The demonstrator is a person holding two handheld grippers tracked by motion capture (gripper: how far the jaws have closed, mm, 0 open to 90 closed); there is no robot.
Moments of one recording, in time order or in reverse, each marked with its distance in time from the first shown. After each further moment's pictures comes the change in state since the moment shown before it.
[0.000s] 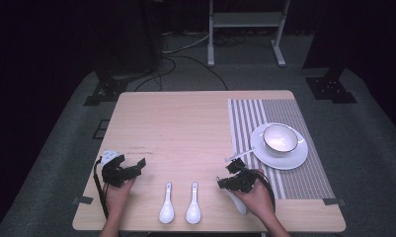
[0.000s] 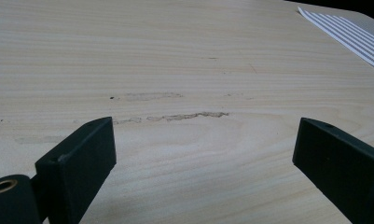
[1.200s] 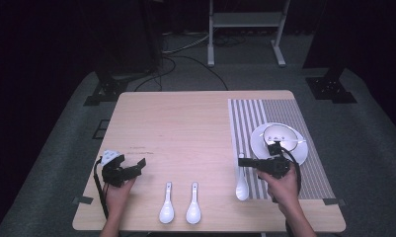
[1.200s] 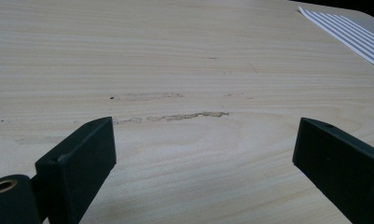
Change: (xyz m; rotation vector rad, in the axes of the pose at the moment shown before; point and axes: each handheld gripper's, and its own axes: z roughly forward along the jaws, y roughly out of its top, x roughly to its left) left arm 0.000 0.000 0.000 0.003 0.002 0.006; right arm -0.056 -0.004 -0.079 -0.334 0.231 0.275
